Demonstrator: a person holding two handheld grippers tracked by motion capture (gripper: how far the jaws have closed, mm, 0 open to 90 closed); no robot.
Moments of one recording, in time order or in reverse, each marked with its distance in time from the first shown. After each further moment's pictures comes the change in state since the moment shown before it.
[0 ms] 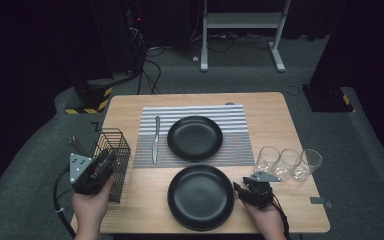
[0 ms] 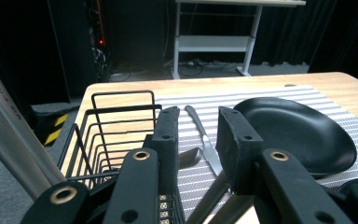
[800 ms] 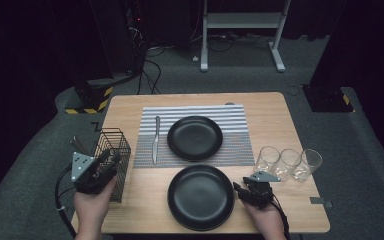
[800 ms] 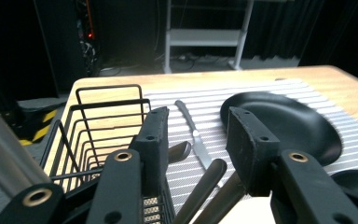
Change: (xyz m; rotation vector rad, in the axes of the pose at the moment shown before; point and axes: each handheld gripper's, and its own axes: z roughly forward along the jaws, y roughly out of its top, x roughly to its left) left arm -0.005 0.000 0.005 0.034 -0.027 0.007; right arm 0.000 0.000 0.000 -0.001 0.000 -0.004
